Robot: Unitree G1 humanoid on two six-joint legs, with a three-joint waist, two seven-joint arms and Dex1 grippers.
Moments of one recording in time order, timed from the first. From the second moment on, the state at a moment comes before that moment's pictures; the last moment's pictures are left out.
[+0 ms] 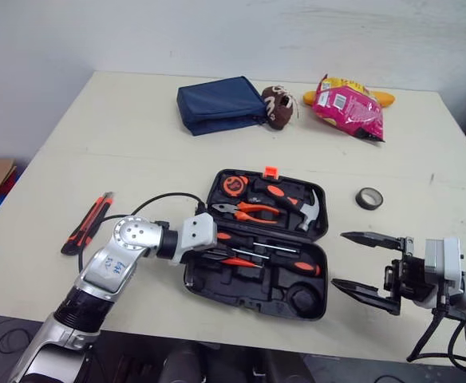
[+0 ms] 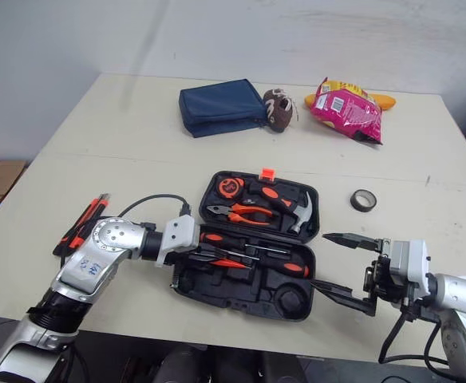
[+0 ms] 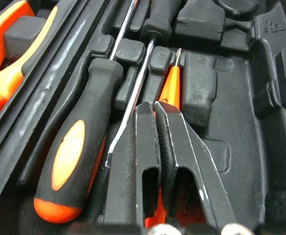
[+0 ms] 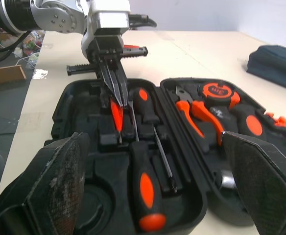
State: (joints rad) left arm -0.42 0.60 -0.28 -0.14 -0.17 0.33 -1.08; right arm 0.17 -0.73 -0.33 -0.26 0.65 -0.02 1.29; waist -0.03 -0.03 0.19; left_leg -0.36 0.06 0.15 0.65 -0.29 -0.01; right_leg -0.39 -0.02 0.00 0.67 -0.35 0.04
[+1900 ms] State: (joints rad) left arm -0.01 1.11 0.71 0.83 -0.34 -0.24 -0.93; right arm 0.00 -0.94 -0.66 0.83 0.47 -0.58 1.27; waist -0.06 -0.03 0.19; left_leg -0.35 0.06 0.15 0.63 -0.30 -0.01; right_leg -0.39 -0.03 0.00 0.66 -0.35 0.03
